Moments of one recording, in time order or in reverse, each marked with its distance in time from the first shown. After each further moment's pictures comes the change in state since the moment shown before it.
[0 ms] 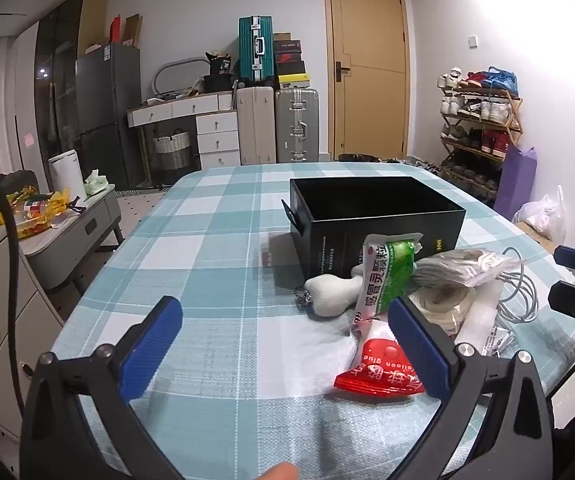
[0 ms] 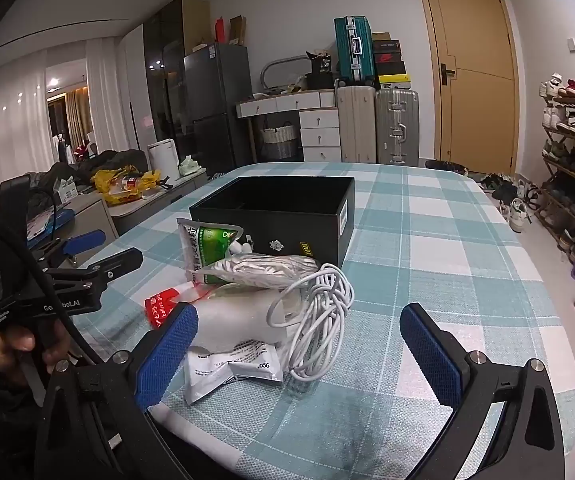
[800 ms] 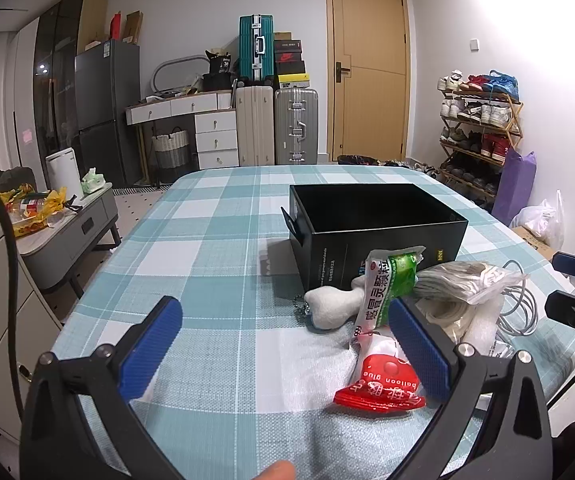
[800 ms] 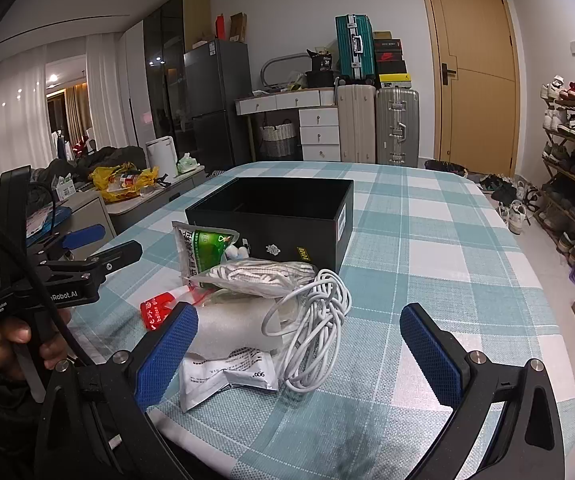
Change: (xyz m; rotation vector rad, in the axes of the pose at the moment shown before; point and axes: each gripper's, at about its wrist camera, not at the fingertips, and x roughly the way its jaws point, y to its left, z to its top) left arm 0.004 0.006 0.010 -0.038 -0.002 -0.012; right arm 0.006 -0.001 0.007 -0.014 0.004 -0.012
